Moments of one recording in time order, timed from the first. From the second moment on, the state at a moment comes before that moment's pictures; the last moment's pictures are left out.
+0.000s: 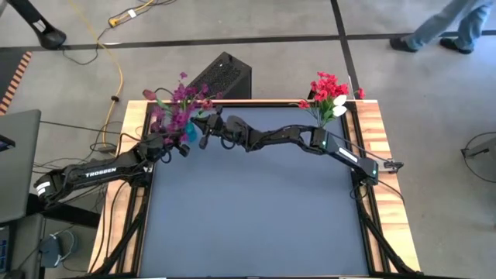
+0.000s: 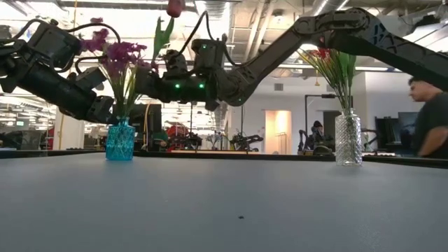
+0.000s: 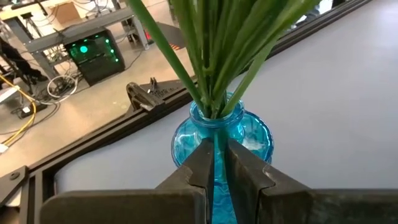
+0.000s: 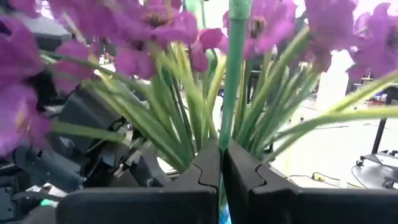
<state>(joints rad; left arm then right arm) 0.56 0.60 0.01 0.22 -0.44 0.02 -0.24 2.54 1.89 0.84 0.10 -0.06</state>
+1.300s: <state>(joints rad) 0.56 0.60 0.01 0.21 -0.41 -0.04 -0.26 2.54 1.97 0.63 0.02 -0.06</state>
